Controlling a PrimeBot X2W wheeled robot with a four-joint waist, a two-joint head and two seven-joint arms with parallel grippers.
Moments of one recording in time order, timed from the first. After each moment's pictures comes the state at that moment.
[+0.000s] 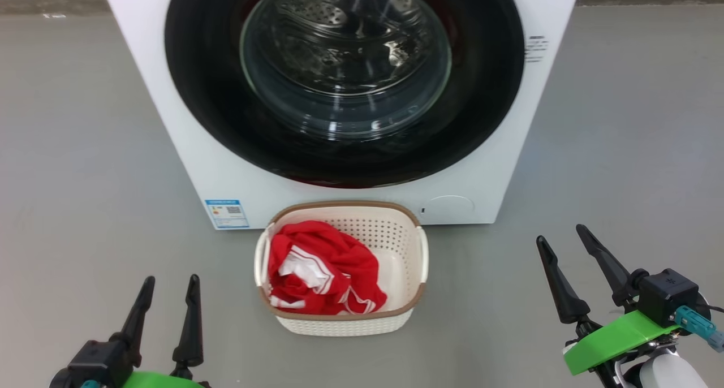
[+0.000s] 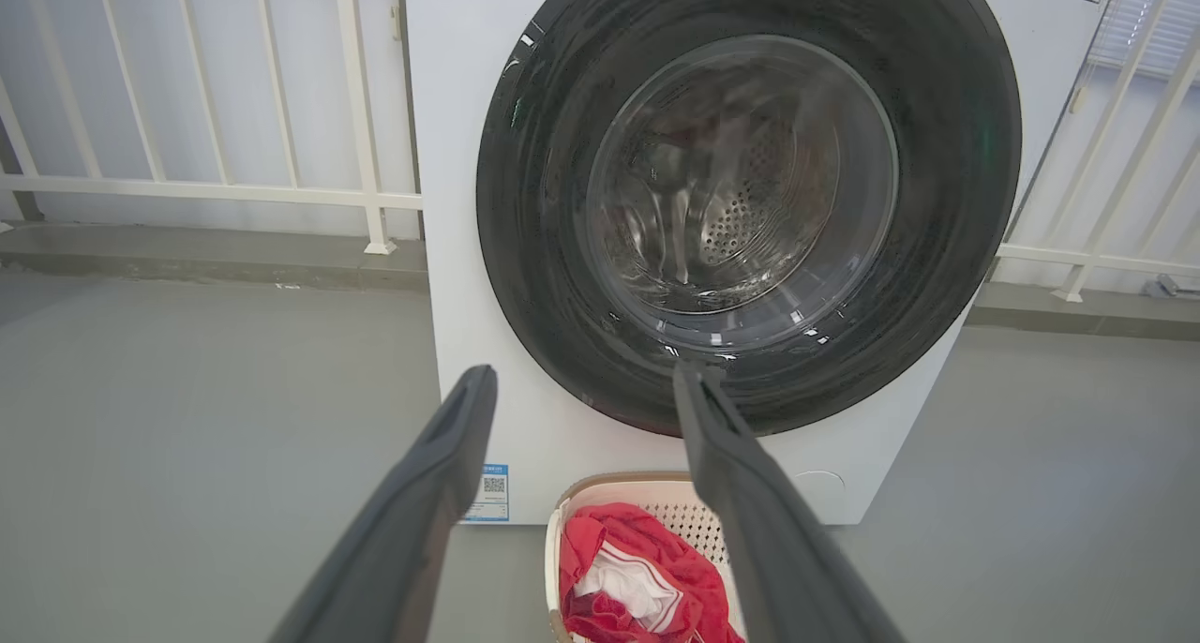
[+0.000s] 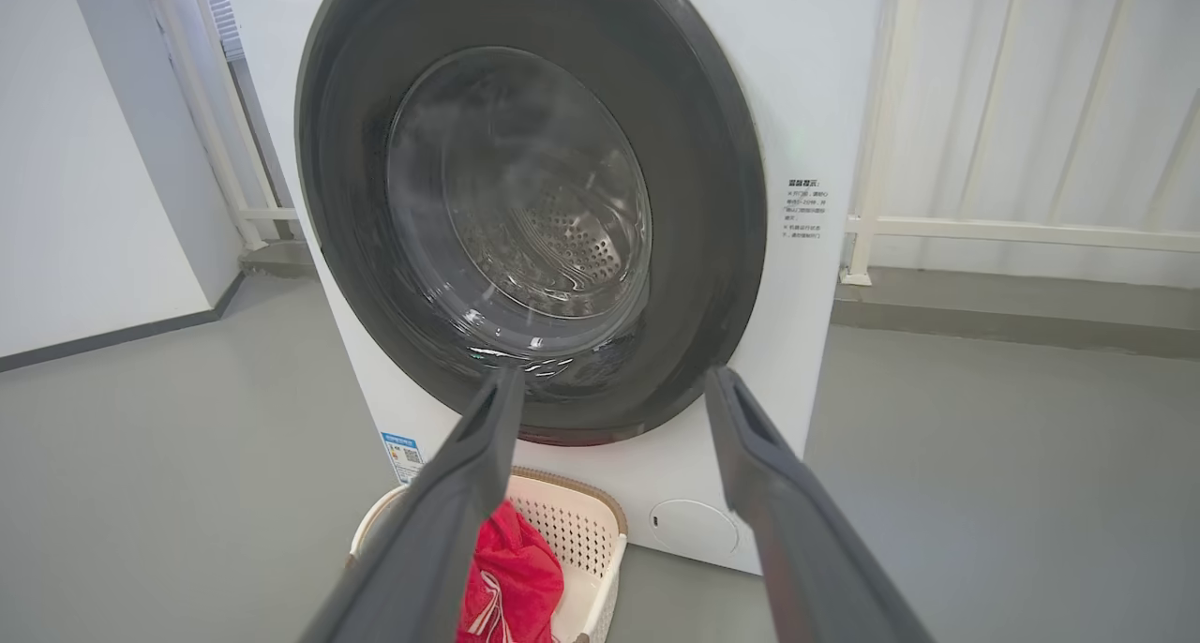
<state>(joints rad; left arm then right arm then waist) -0.05 0.06 -0.03 0.20 -0.22 -0.13 -0.25 -0.13 -0.24 0.11 0.18 0.31 0.13 -0.25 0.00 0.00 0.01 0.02</state>
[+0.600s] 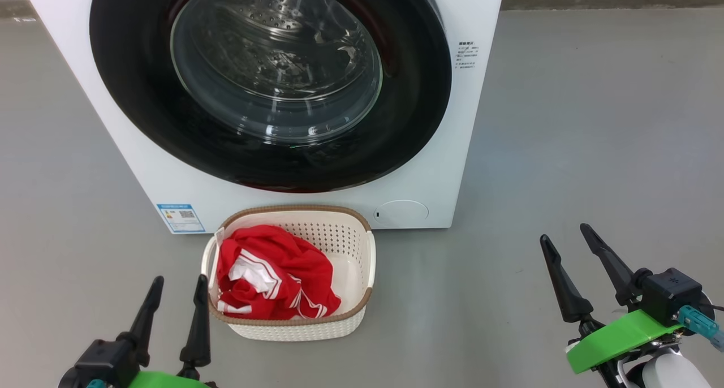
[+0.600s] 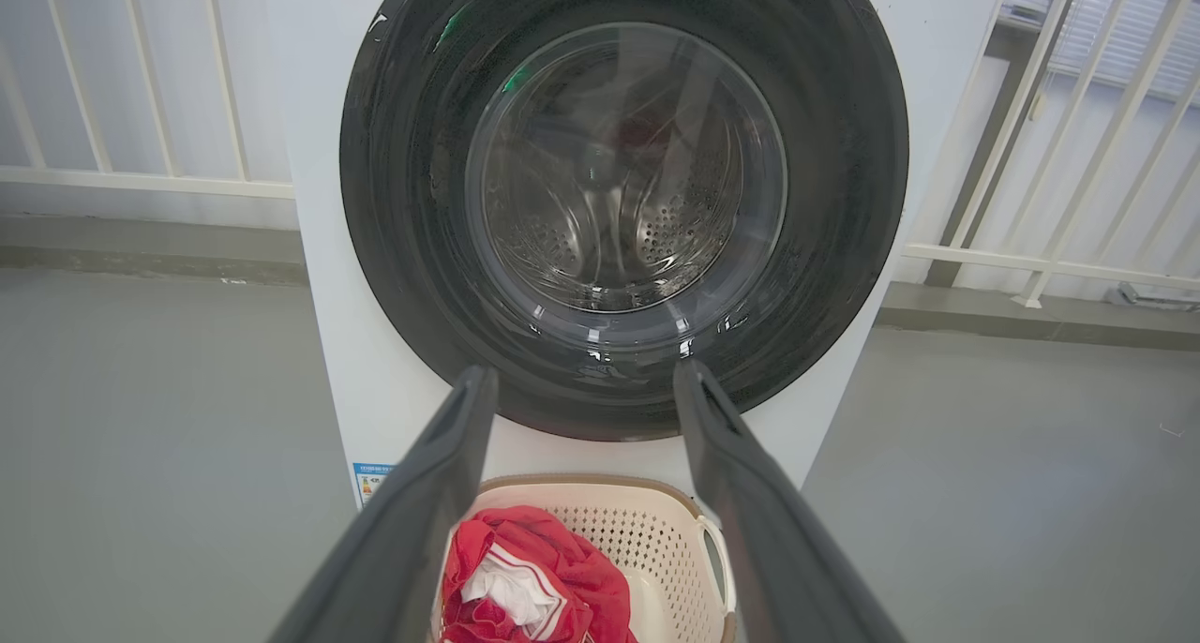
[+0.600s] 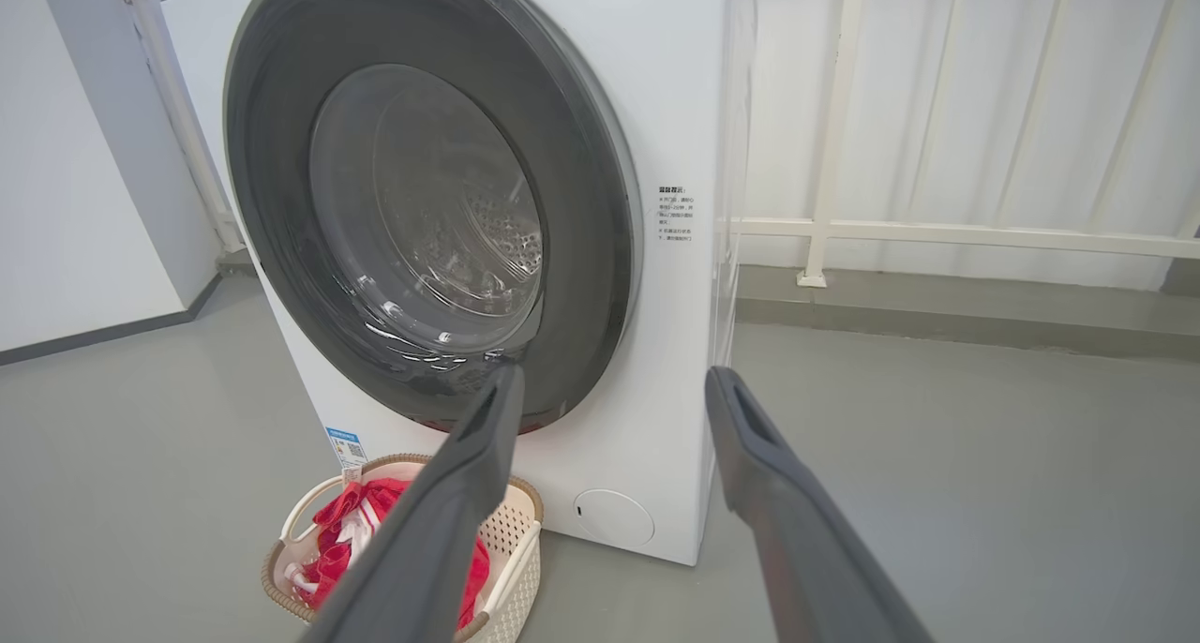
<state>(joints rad) -0.05 0.05 -0.06 0.20 -0.24 -0.13 -0.25 -0.13 -0.24 0.10 0.18 0.31 0.13 -0.25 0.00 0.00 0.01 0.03</state>
